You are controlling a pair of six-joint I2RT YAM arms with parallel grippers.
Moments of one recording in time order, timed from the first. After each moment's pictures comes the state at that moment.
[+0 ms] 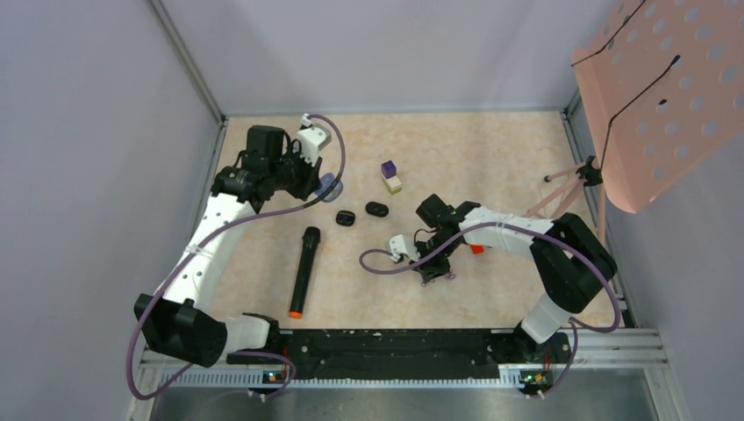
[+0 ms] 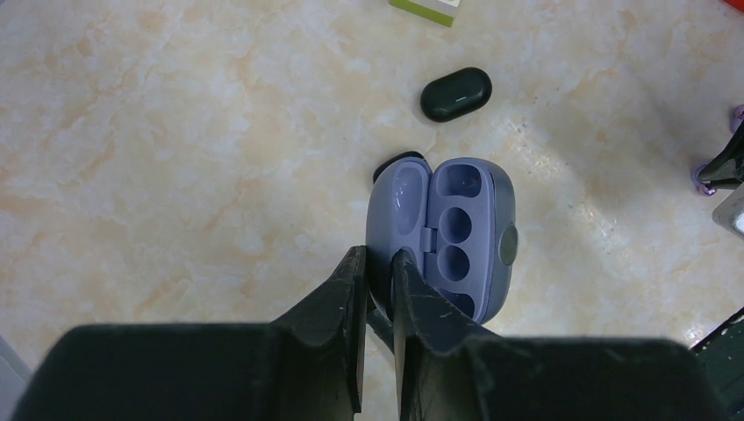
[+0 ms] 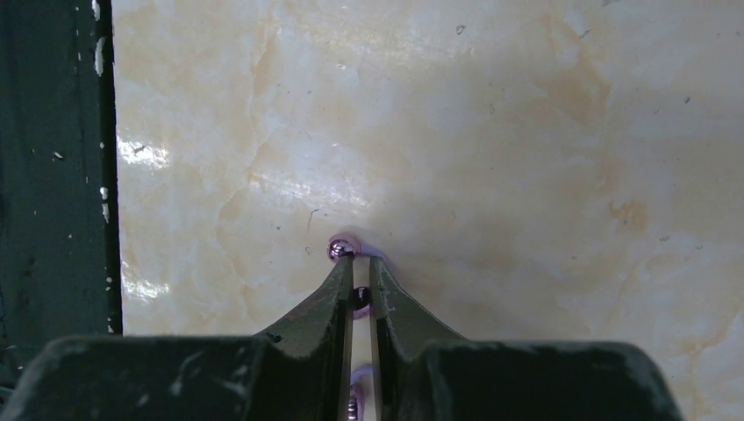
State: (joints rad) left arm -0.25 1.28 1.30 -0.73 0.32 0.32; right arm 0.72 1.63 0.94 -0.70 -0.55 -0.96
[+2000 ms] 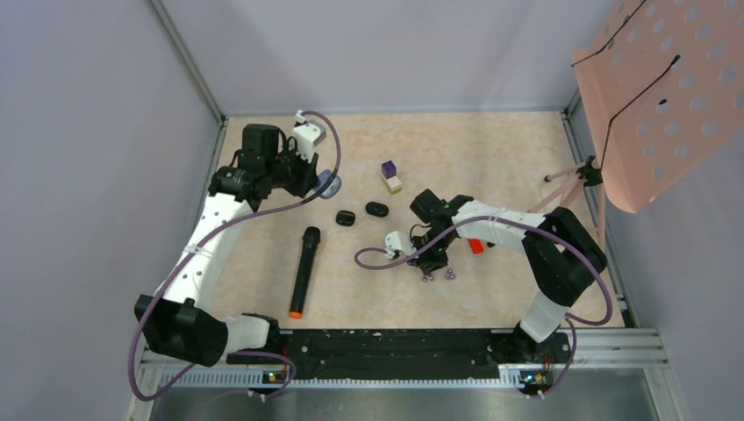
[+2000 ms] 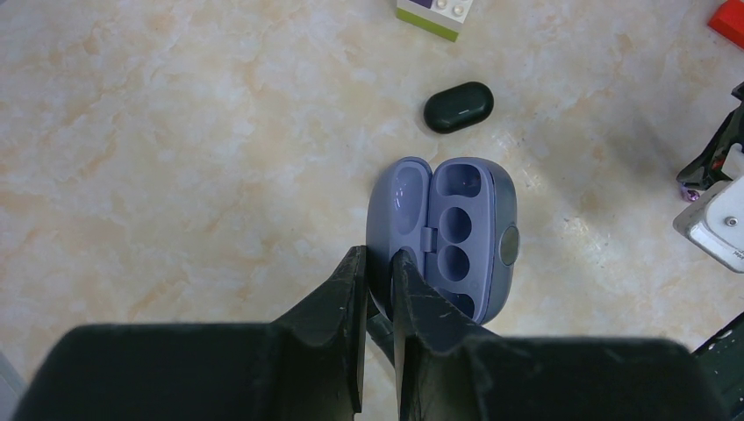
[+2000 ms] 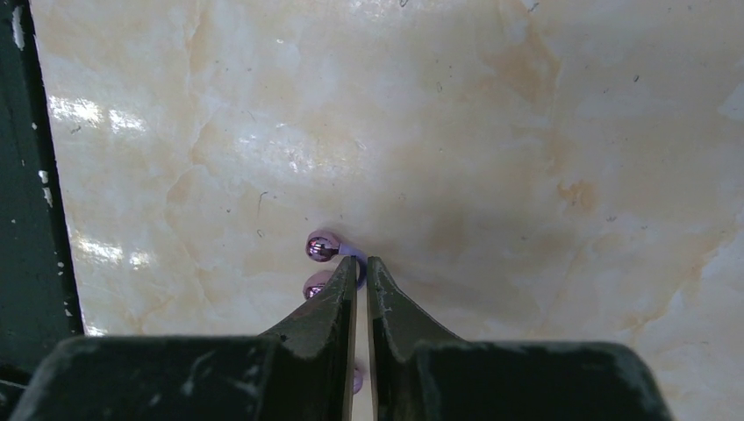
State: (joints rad) left arm -0.22 1.28 1.30 -0.71 0.35 0.28; right arm 0.73 1.69 1.02 -0.75 -0.45 -0.98
